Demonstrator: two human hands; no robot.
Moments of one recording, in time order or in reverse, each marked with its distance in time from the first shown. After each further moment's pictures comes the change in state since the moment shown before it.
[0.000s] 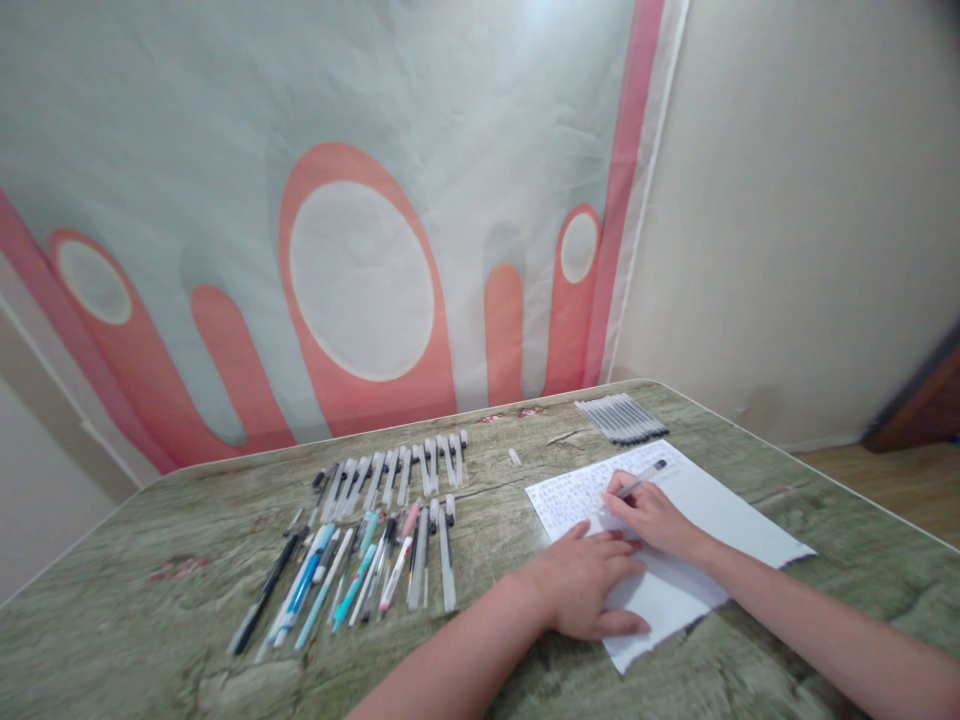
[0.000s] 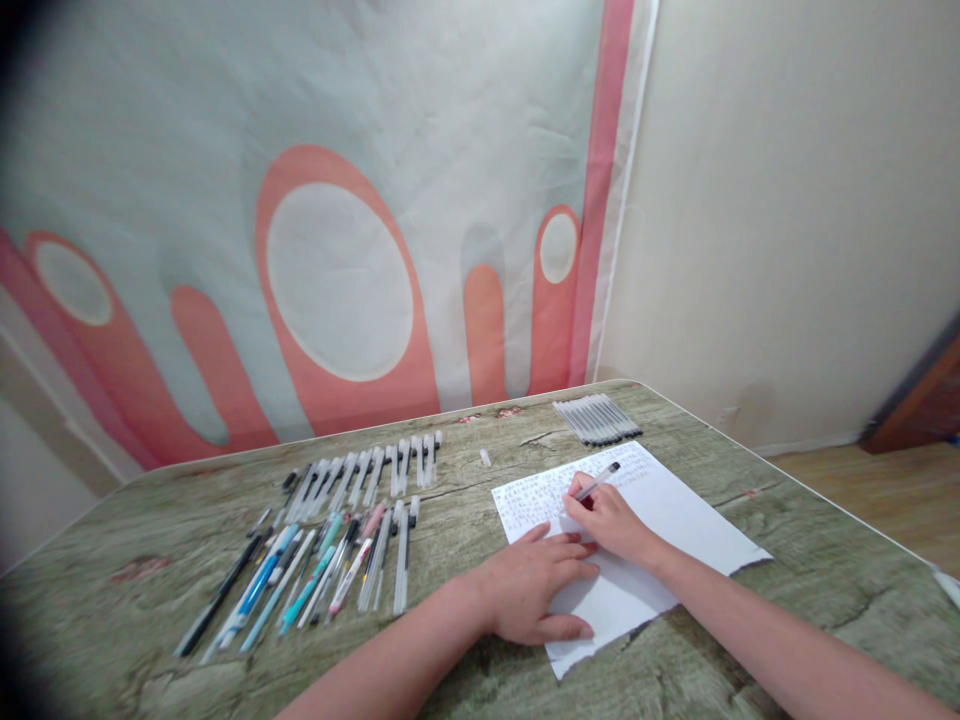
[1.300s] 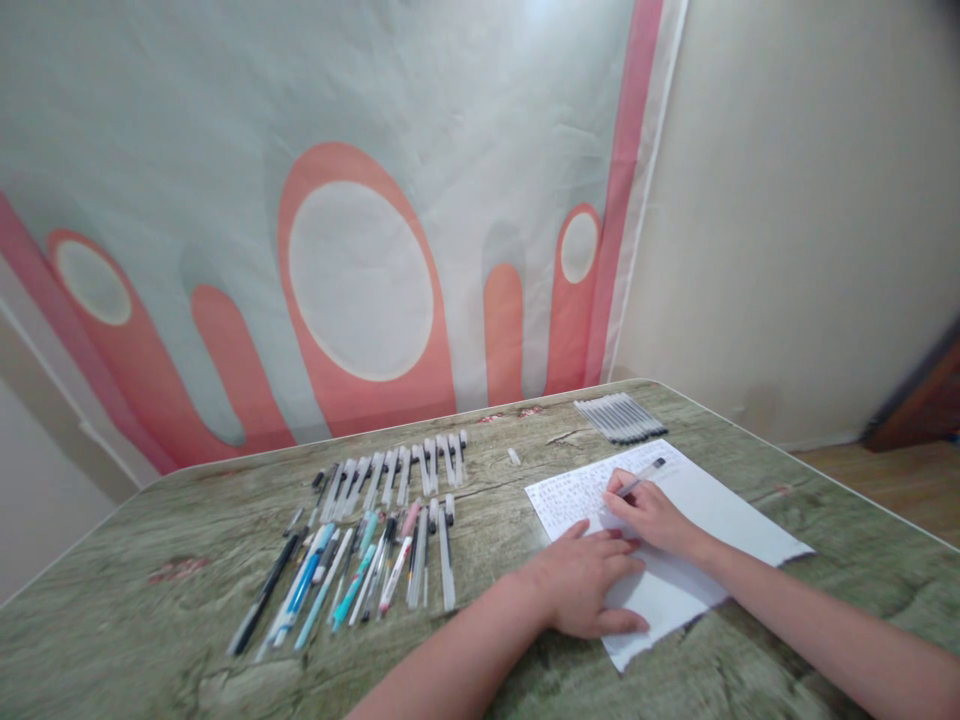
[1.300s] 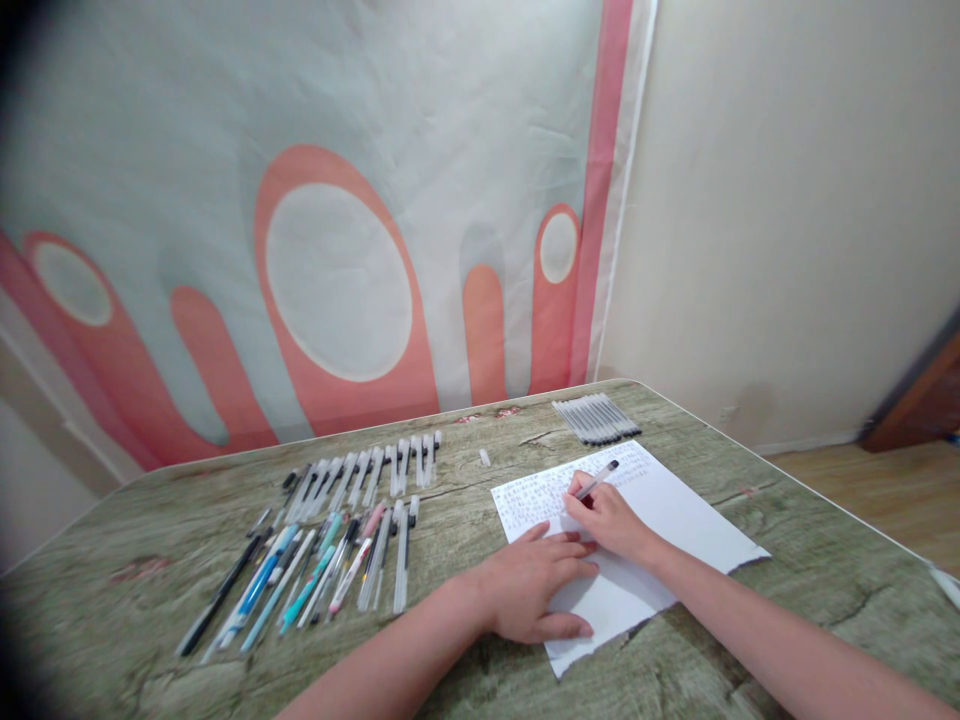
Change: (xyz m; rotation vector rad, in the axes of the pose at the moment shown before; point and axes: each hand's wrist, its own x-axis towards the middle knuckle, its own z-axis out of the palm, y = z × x) left_hand 0.000 0.000 -0.001 -0.001 -0.025 -0.013; right_hand 0.000 0.001 -0.001 0.010 -0.009 0.000
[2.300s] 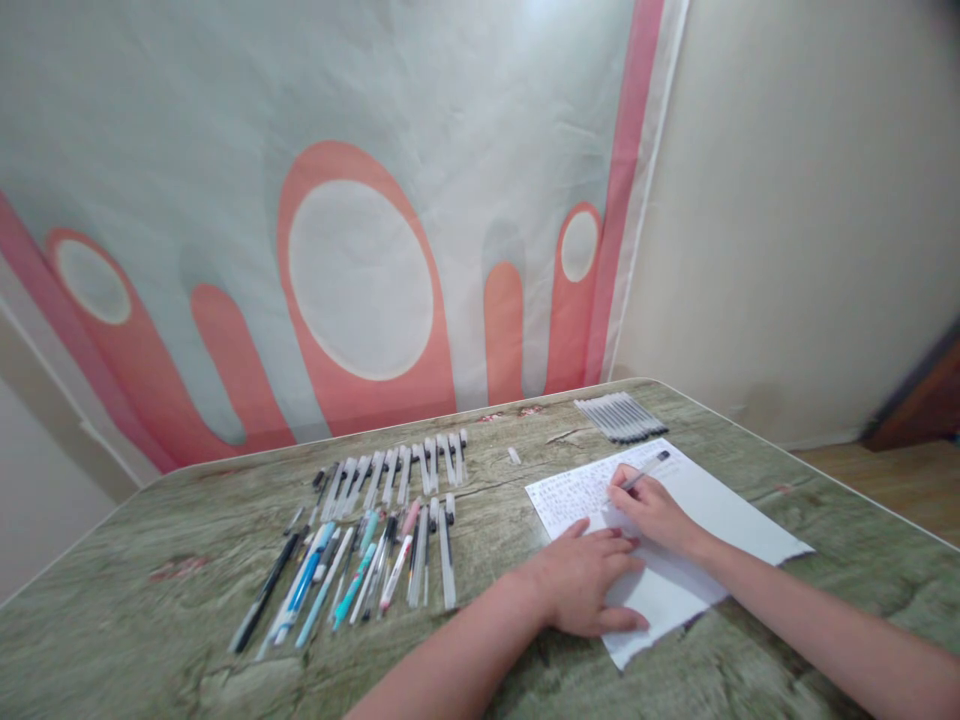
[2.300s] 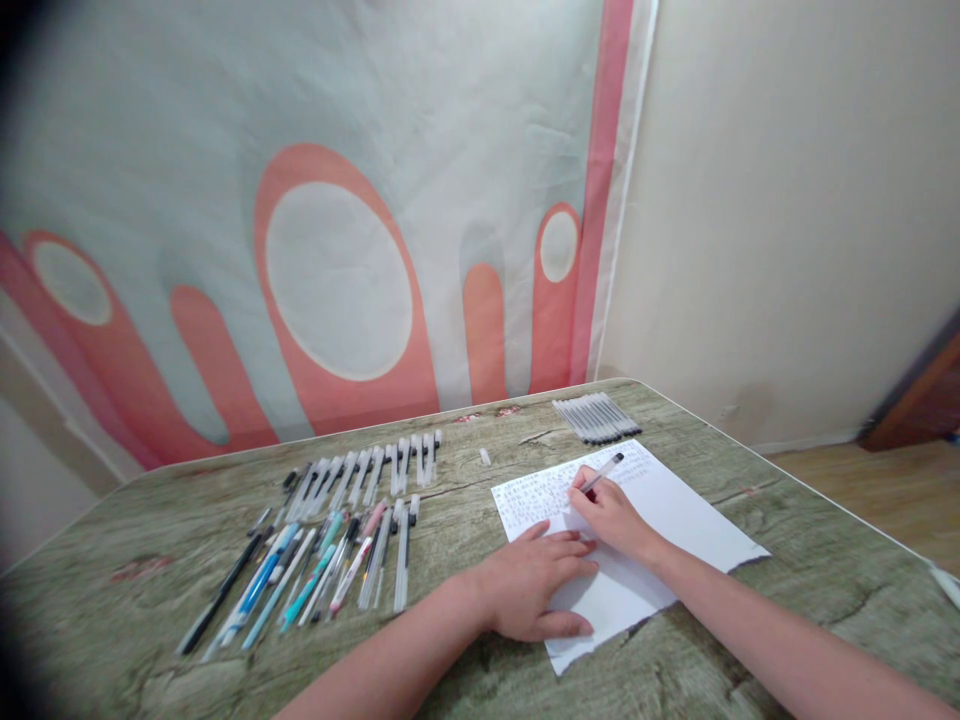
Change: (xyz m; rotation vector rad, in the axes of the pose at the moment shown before) left_hand 0.000 -0.003 0.005 -0.043 0.060 0.018; right_hand 0.002 0.008 0.002 0.079 0.077 0.054
